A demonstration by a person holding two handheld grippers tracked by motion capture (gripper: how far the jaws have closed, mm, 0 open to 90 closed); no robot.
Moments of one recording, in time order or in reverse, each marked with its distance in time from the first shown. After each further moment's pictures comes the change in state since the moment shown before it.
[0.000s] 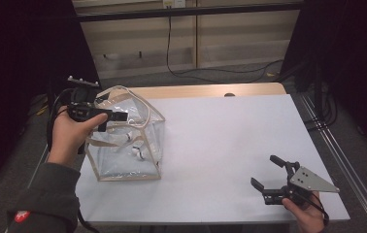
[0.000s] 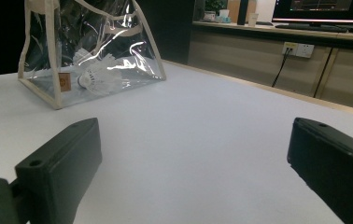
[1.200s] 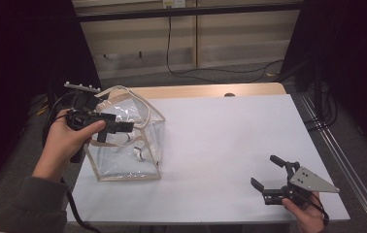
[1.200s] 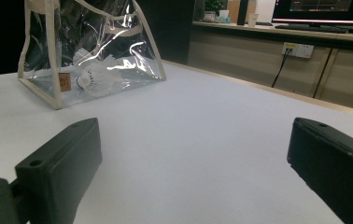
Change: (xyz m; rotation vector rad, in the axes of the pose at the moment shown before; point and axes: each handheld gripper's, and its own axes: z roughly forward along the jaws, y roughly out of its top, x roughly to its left) left arm -0.024 -0.014 -0.016 0.008 -0.165 0.120; right arm 0.001 0.000 0.000 -0.001 0.000 -0.001
